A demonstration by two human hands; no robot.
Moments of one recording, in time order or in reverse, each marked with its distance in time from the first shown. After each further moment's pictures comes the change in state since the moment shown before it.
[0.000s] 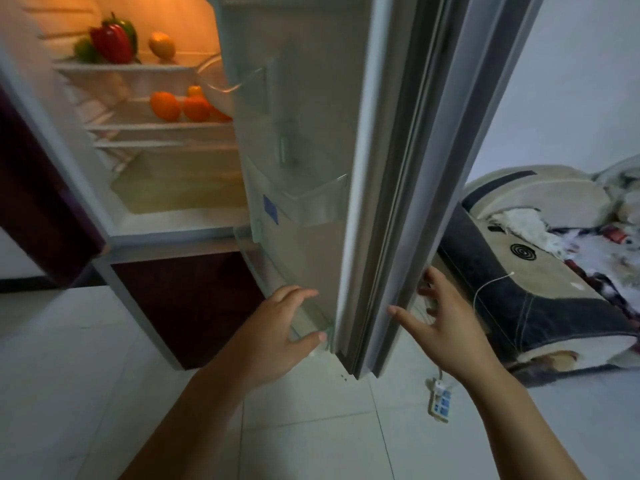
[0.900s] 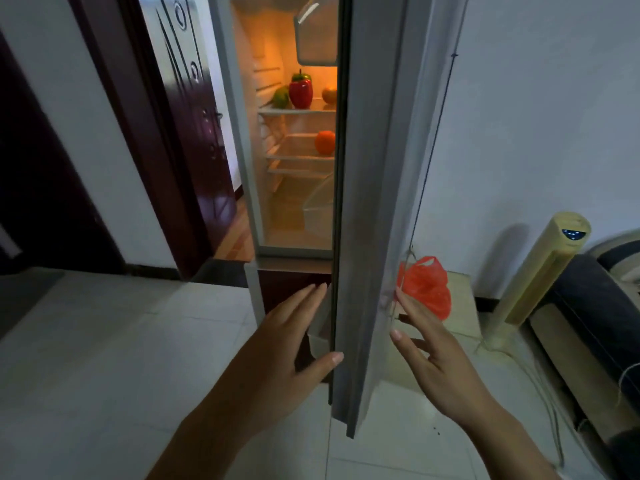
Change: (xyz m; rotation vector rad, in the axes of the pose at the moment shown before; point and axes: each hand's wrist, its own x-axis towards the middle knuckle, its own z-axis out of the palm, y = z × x) left_hand -0.153 -0.117 -0.174 0.086 0.236 -0.108; right_hand -0.020 -0.203 0.182 0.305 -0.260 -0.322
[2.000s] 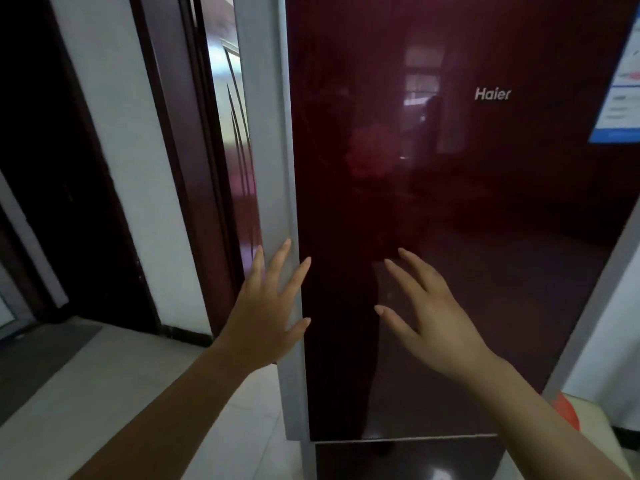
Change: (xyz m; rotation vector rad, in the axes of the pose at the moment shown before) left_hand 0.275 -0.261 -0.147 0.782 0.303 0.060; right_hand 0.380 -0.041 0.101 -0.494 0.080 -0.426
